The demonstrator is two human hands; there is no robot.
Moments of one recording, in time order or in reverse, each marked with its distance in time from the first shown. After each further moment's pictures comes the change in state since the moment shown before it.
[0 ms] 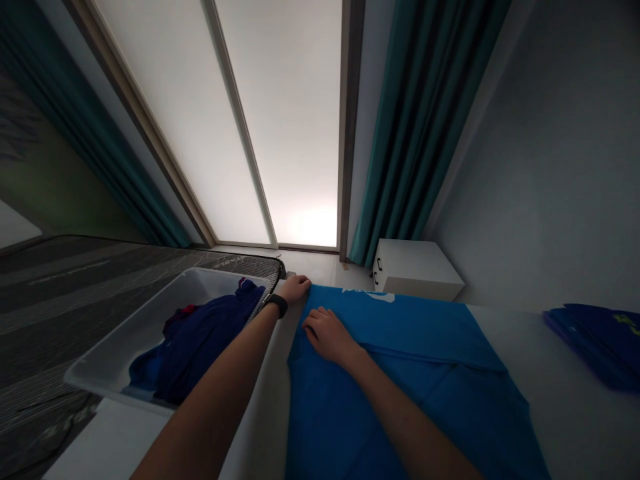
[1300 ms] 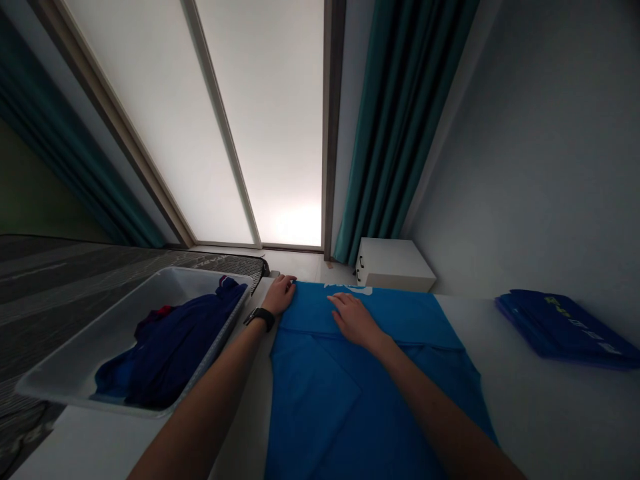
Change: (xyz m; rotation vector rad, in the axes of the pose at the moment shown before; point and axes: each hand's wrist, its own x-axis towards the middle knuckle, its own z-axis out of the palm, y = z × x) left_hand -0.020 -0.010 0.033 -0.015 0.241 0.173; right_hand -0.054 0.060 -0.044 -0.039 0.048 0.249
